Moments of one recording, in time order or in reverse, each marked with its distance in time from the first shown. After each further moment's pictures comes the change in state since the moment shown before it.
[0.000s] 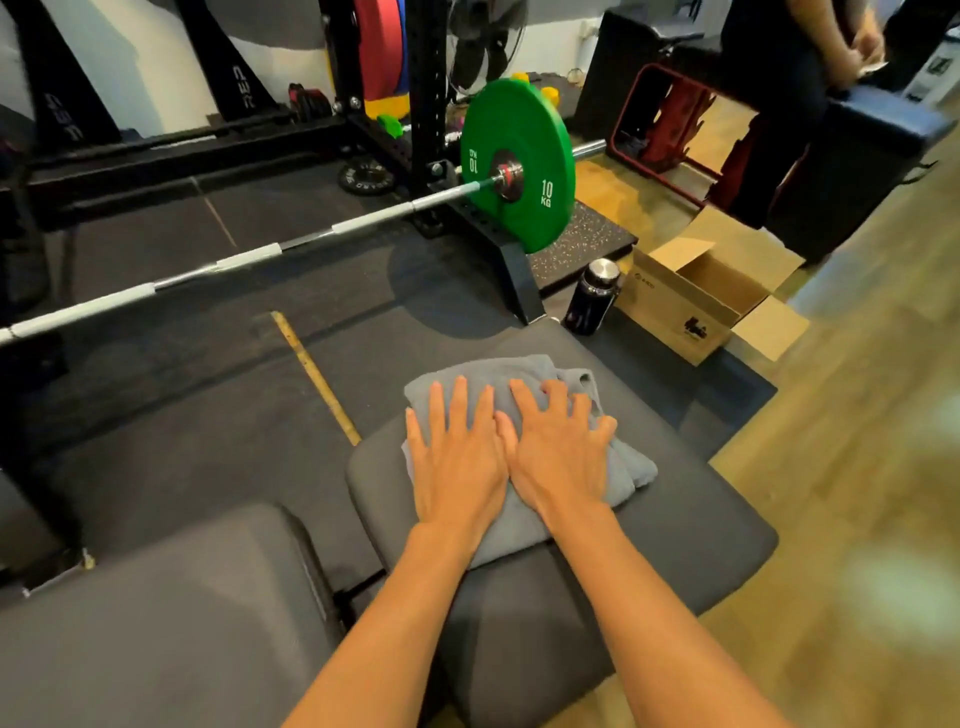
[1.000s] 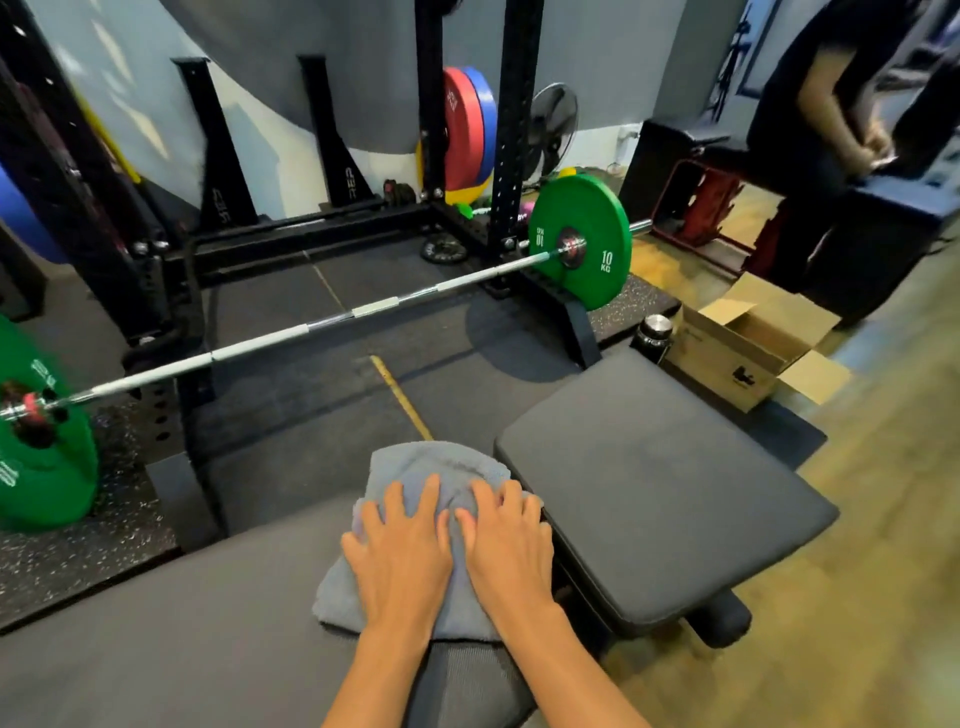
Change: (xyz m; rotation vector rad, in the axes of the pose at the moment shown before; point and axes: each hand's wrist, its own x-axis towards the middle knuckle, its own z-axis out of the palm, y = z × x) left_hand -0.159 -0.174 -0.113 0.222 0.117 -0.212; right_hand -0.171 -0.186 0.025 0.226 0.287 -0.138
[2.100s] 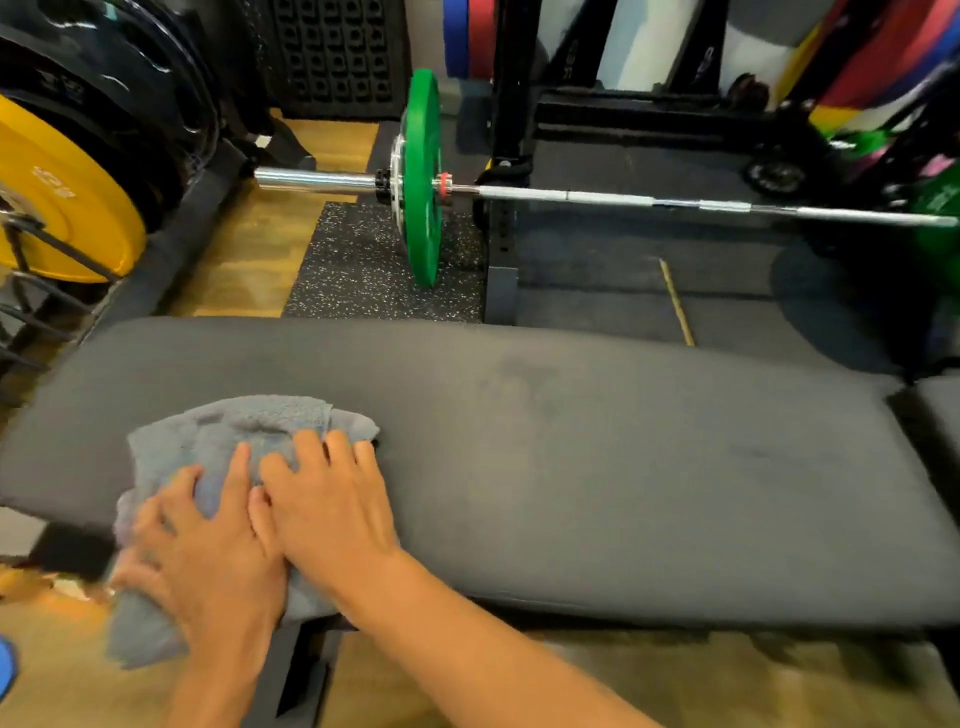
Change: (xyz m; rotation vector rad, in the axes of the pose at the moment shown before) left_hand -0.282 -0.410 -0.122 0.010 0.350 -0.967; right_hand -0.301 -0.426 0.030 0.452 -0.091 -0.893
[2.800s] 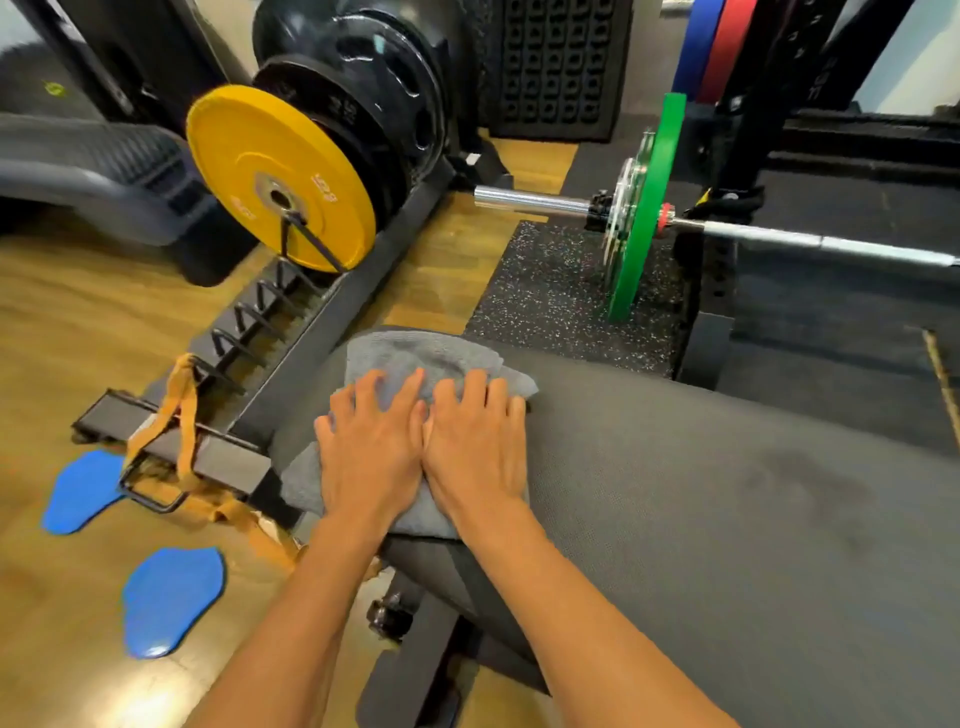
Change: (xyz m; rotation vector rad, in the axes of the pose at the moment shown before) left_hand 0.146 -0.043 -0.009 0.221 -0.044 0.195; right_hand 0.105 -0.048 0.079 -0.045 -0.037 0.064
